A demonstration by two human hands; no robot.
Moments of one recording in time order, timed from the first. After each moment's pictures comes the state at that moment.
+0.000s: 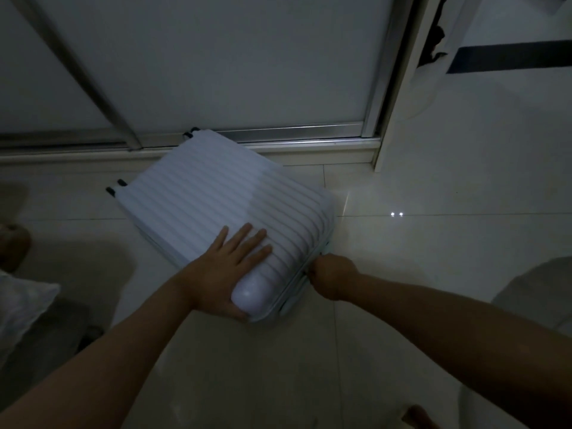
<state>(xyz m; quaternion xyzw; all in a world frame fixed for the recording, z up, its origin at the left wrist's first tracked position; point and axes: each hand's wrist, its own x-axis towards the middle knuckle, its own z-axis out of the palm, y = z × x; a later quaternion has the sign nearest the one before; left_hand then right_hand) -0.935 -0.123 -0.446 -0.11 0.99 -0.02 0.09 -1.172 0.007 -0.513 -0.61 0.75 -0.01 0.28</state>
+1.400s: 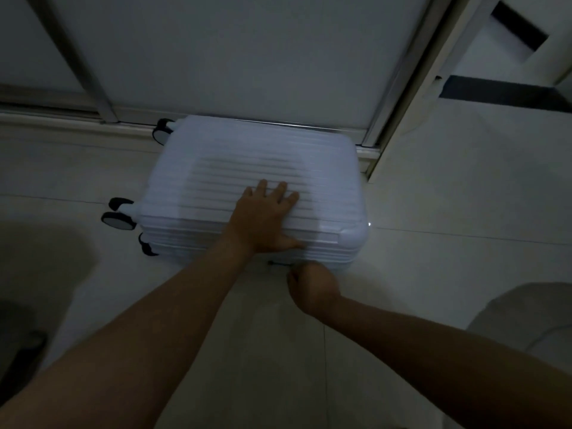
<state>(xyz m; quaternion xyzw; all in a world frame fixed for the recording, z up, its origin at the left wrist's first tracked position) -1.046 -0.180 -0.477 -0.24 0.97 -0.02 -0.07 -1.135 -0.019 -0.545 -0.53 0.81 -0.13 0.21</state>
